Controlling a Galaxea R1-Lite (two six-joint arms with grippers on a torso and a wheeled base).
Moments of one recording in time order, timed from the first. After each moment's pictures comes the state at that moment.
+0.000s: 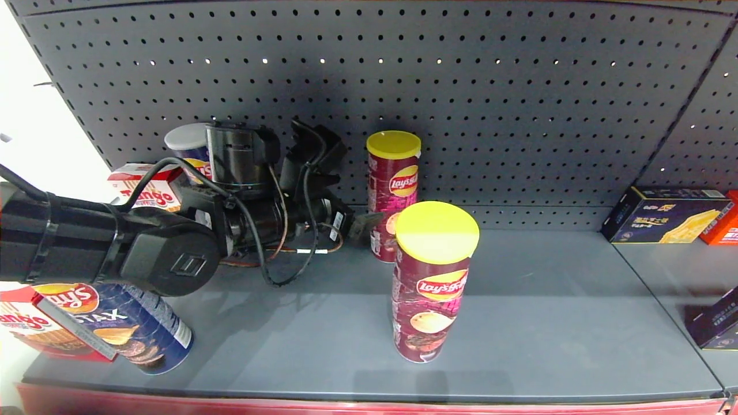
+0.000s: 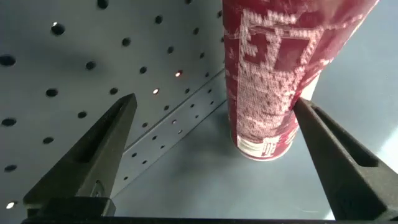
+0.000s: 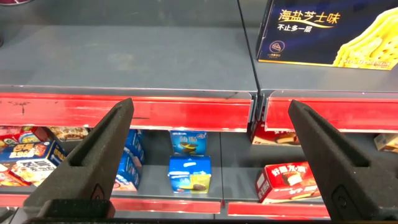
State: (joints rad) left arm -0.46 1.88 -1.16 -0.52 -0.19 0.28; right arm 0.00 0.00 0.00 0.00 0.01 0.00
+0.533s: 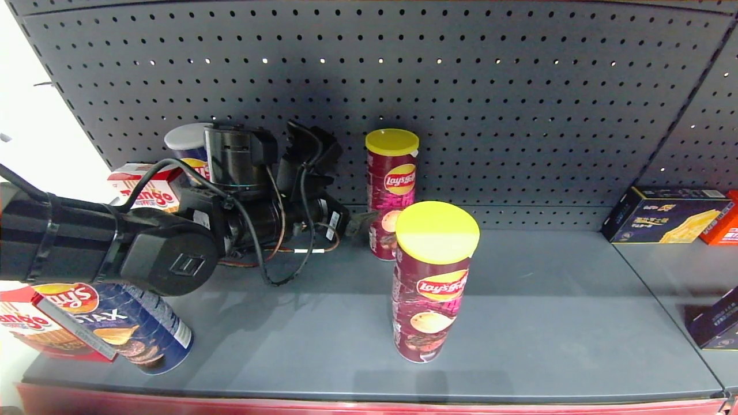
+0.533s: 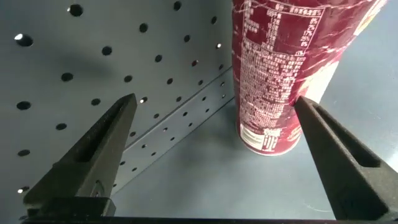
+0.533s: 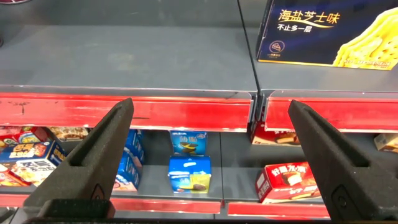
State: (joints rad) left arm -0.45 1.88 -1.15 -0.52 -0.16 0.27; right arm 0.00 0.00 0.00 0.00 0.01 0.00
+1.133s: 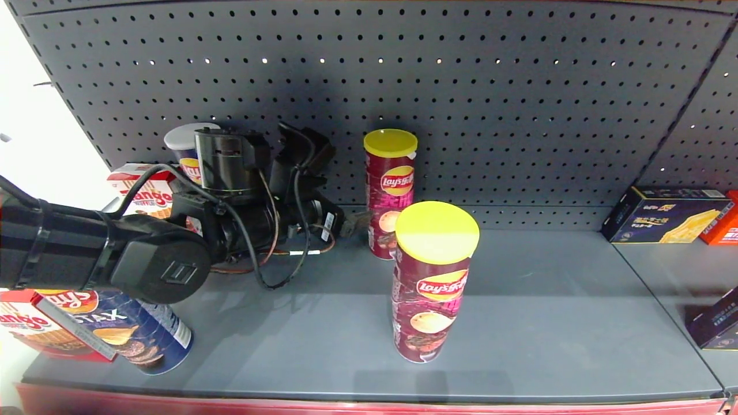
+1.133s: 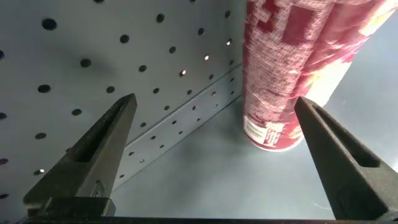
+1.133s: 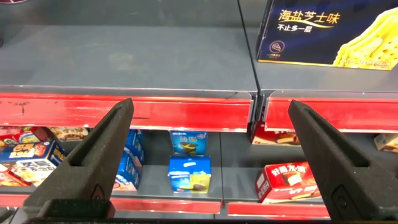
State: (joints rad) left arm -0.44 1.86 -1.10 -0.57 -0.13 0.26; right arm 0.00 0.00 0.00 0.00 0.01 0.00
